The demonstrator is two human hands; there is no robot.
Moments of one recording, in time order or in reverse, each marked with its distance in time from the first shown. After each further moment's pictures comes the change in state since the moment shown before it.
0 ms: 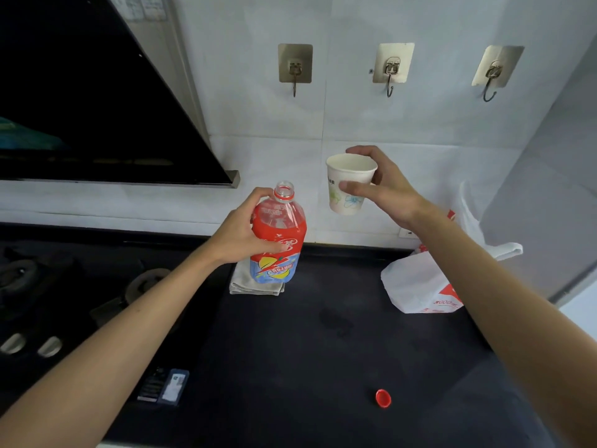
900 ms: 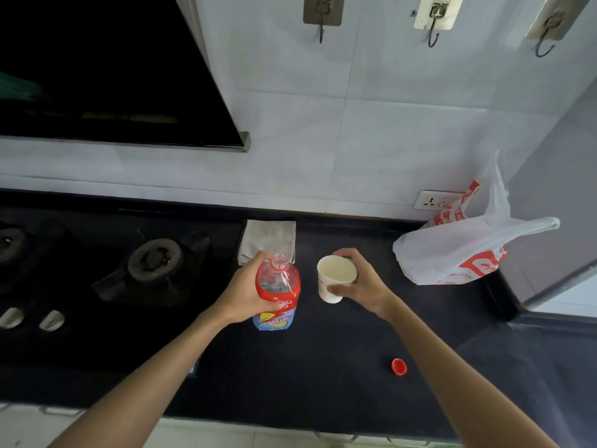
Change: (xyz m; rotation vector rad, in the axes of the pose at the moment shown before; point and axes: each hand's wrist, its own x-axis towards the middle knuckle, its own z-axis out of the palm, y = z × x) left_hand -0.090 -0.131 0.047 -0.027 -0.091 -0.184; right_hand -0.103 0.168 0.118 -0.109 -0.078 0.363
